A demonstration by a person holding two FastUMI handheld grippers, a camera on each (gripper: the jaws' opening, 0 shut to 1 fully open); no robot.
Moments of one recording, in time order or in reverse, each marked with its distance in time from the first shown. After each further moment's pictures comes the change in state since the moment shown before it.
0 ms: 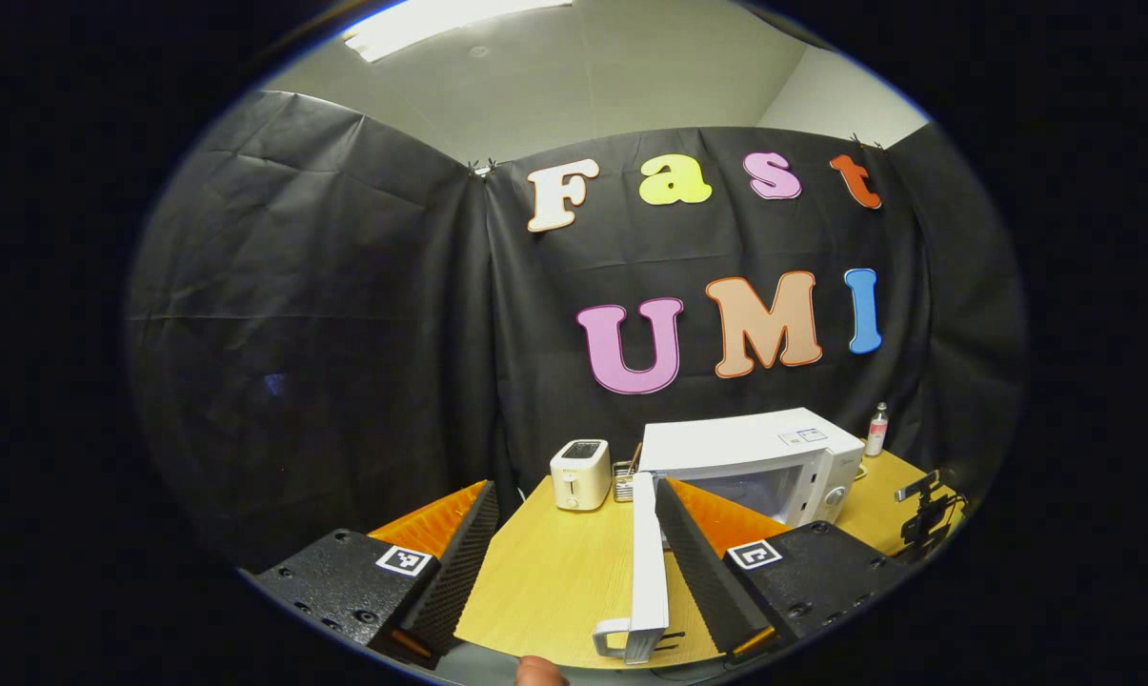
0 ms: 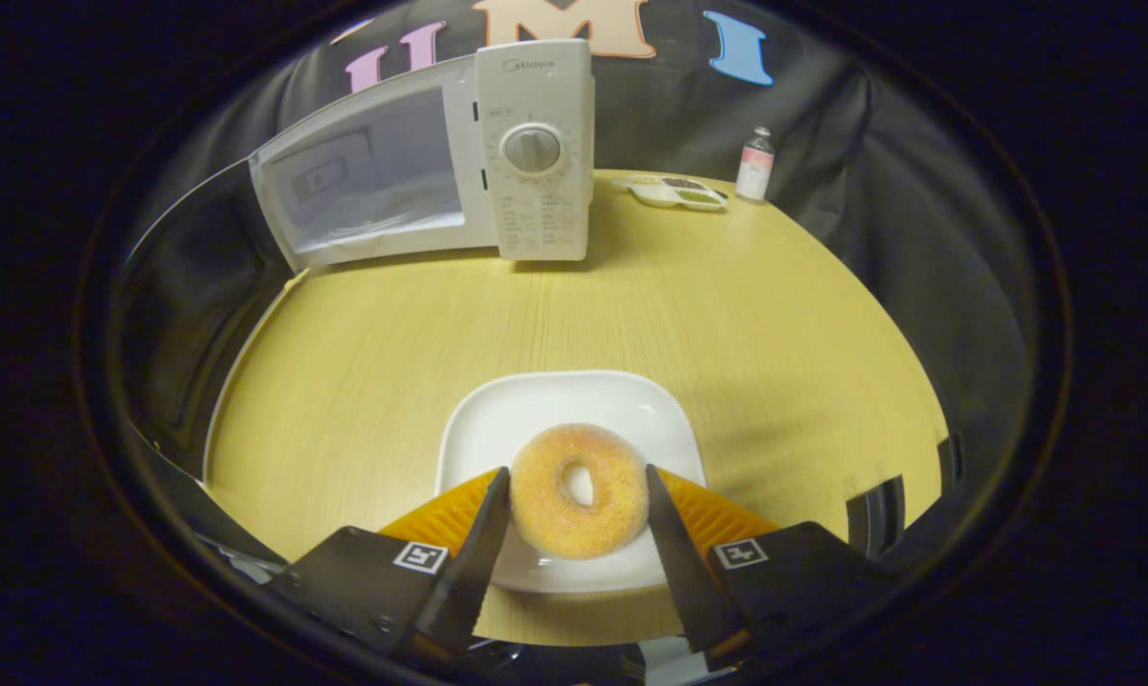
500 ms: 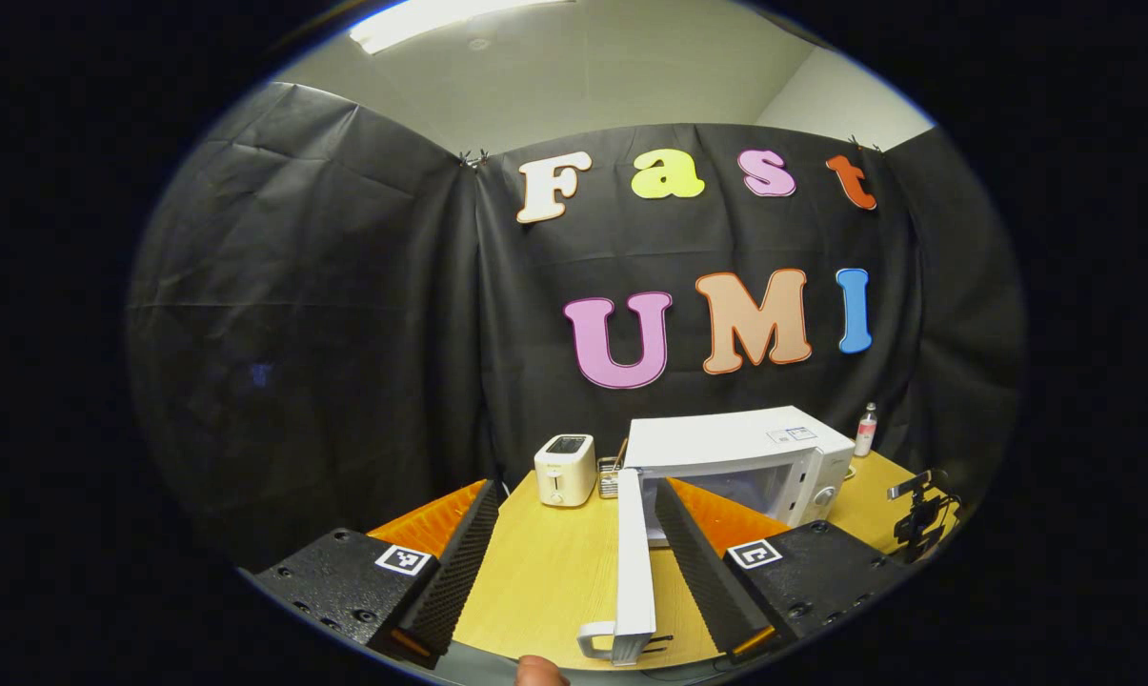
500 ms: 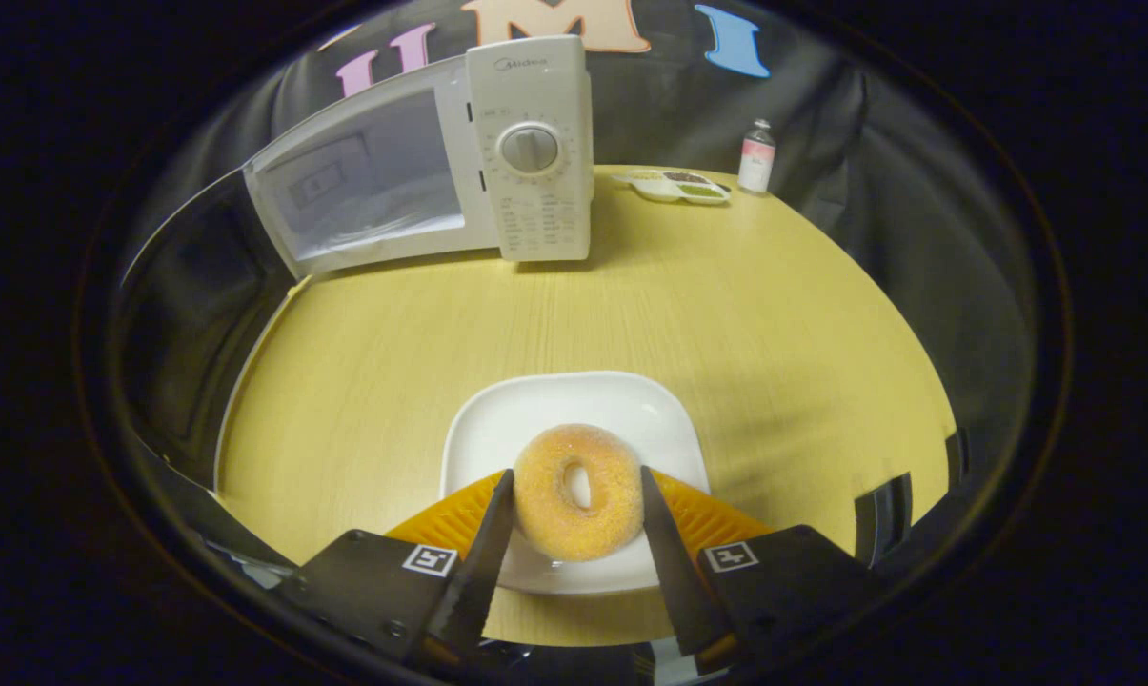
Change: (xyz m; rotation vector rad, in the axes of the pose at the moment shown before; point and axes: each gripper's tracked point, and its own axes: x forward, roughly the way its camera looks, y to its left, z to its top) left arm 0.011 -0.009 -0.005 -0.020 0.006 -0.038; right arm -0.001 0.004 0.004 0.081 0.019 0.032
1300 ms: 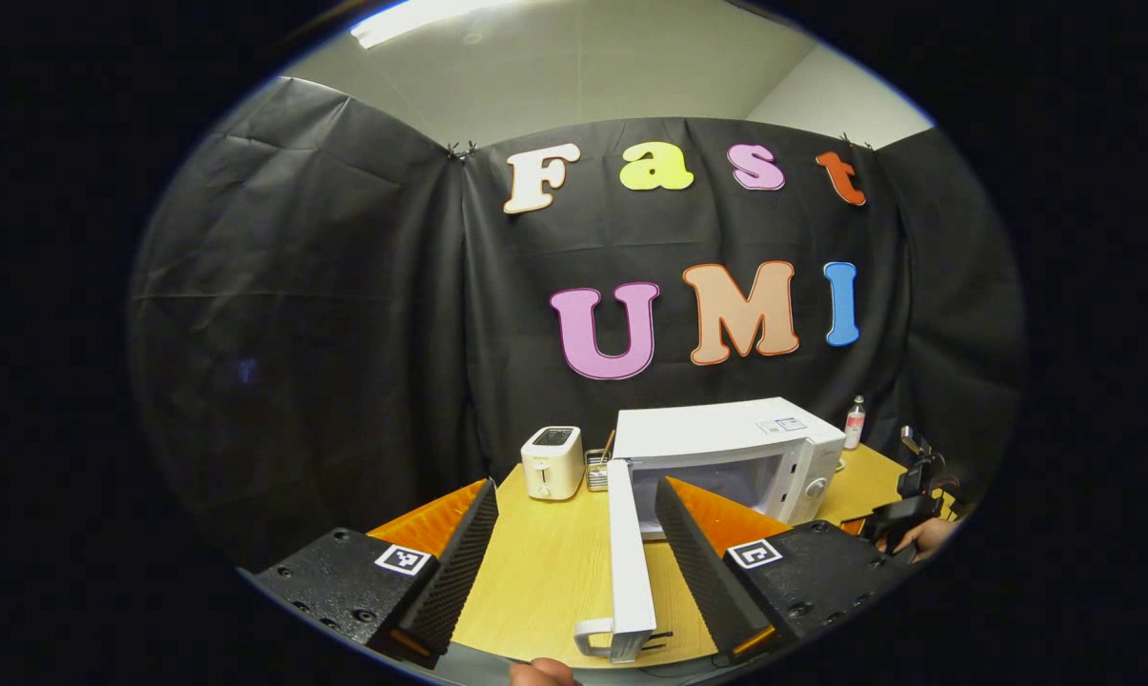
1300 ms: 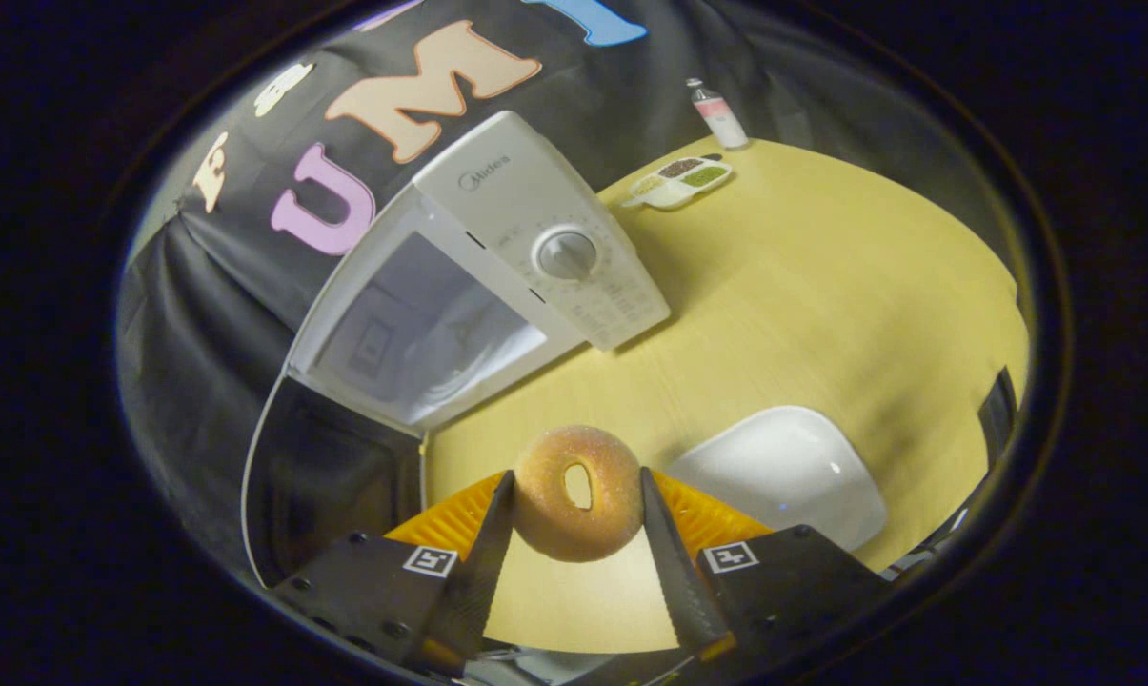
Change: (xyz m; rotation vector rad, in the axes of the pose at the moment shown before) left arm 0.003 -0.004 -0.014 -0.008 0.021 -0.045; right arm -0.027 0.104 0.101 0.521 -0.059 0.314
